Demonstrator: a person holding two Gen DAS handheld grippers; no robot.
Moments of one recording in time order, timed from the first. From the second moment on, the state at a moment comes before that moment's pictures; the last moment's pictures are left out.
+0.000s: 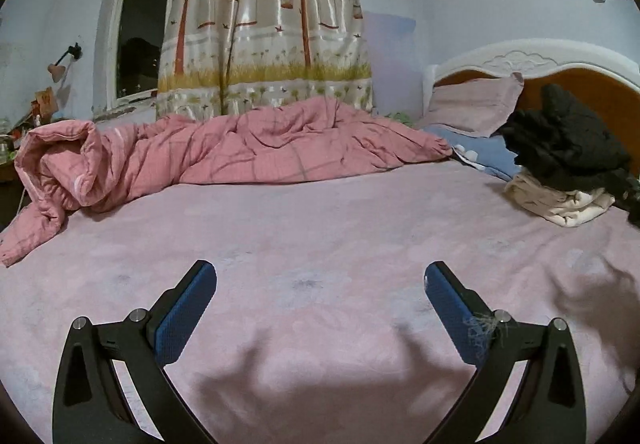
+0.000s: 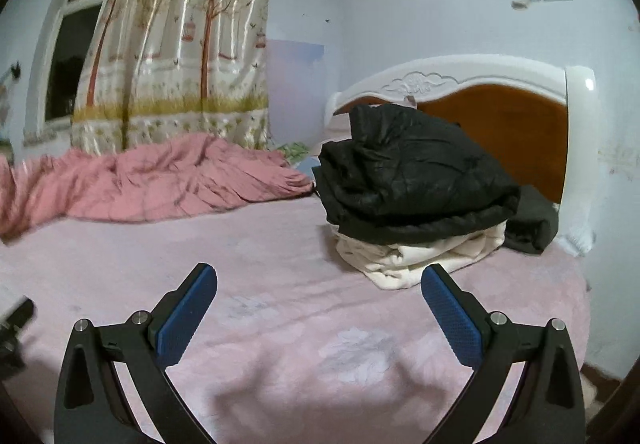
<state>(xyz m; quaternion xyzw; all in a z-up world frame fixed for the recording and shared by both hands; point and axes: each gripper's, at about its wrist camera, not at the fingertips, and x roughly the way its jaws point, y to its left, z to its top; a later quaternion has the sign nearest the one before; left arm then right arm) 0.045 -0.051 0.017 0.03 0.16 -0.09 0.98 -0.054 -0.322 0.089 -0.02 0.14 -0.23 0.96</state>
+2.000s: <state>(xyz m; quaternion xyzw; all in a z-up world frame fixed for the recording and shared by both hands) 0.041 -0.046 0.018 0.02 0.16 -0.08 0.98 -0.046 -0.290 0.078 -0.10 0.15 -0.22 0.96</state>
